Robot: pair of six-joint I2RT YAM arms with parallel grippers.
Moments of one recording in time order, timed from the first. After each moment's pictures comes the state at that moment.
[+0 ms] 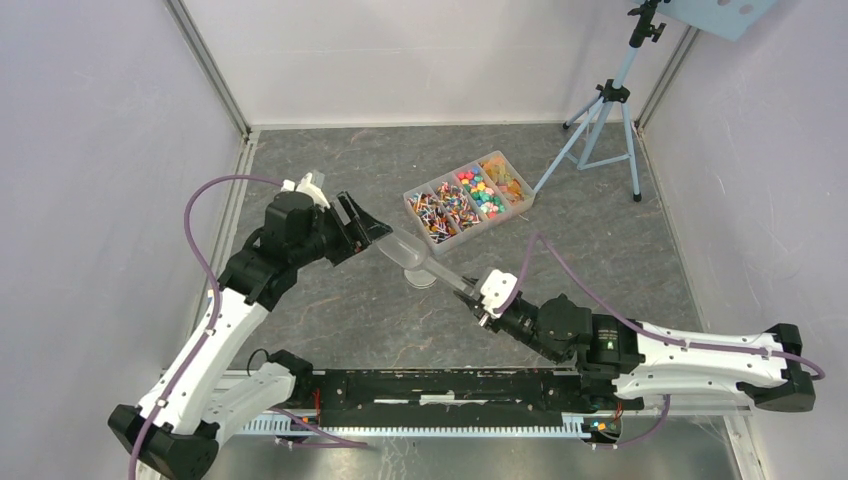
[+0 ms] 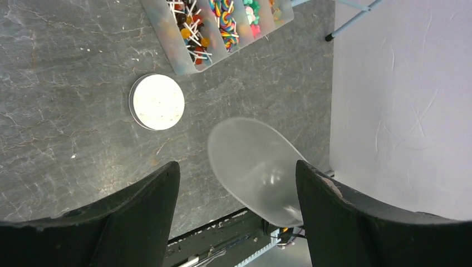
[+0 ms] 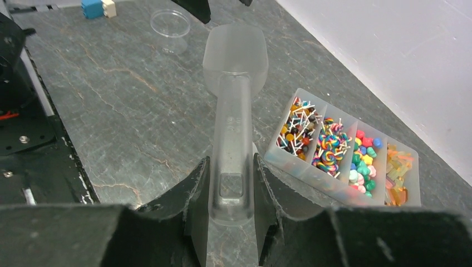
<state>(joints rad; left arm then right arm) -0.46 0.89 0.98 -0.61 0.17 -0.86 1.42 0.76 0.64 0.00 0.52 -0.21</state>
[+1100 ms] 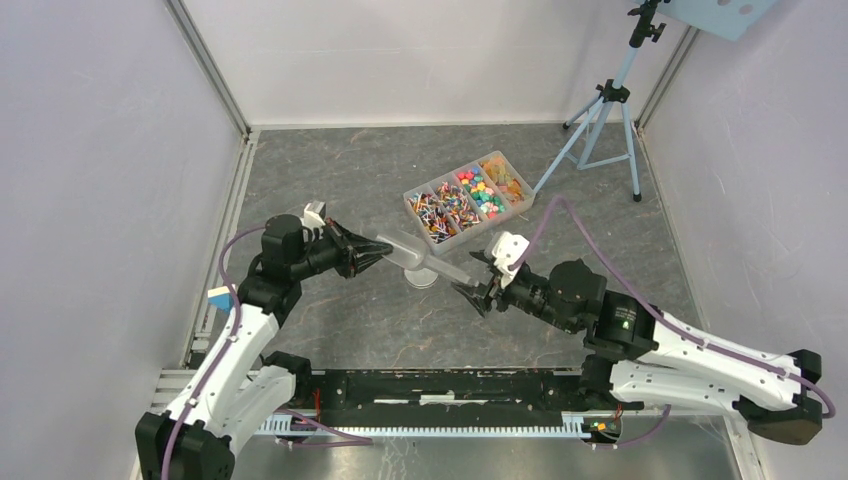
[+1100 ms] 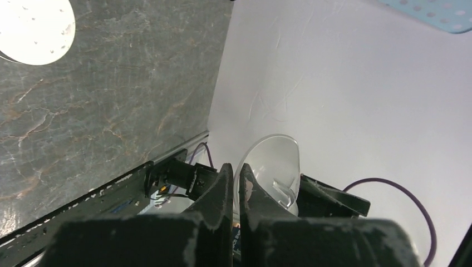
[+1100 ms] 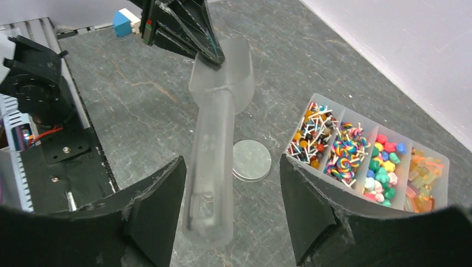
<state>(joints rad) -0.25 0.83 0.61 -0.17 0.66 -1.37 1.19 0.75 0.78 -0.15 0.21 -0.10</state>
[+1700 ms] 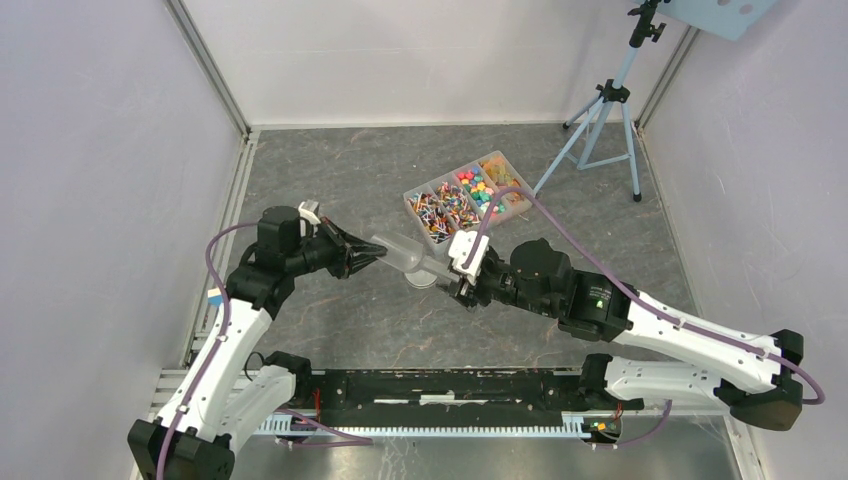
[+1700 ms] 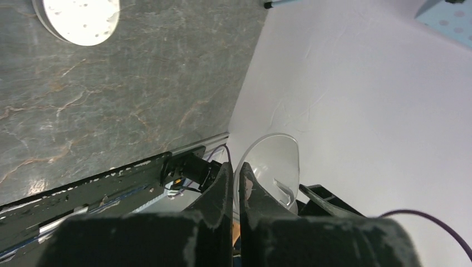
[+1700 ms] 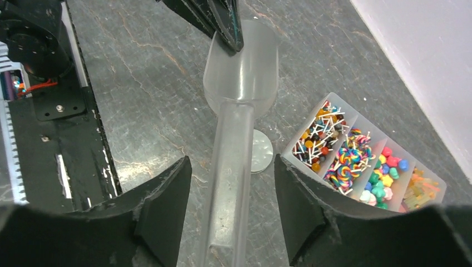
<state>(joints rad) -0.25 0.83 0.77 -0.47 0.59 -1.30 1.16 0.97 0.99 -0.32 0.09 -0.22</state>
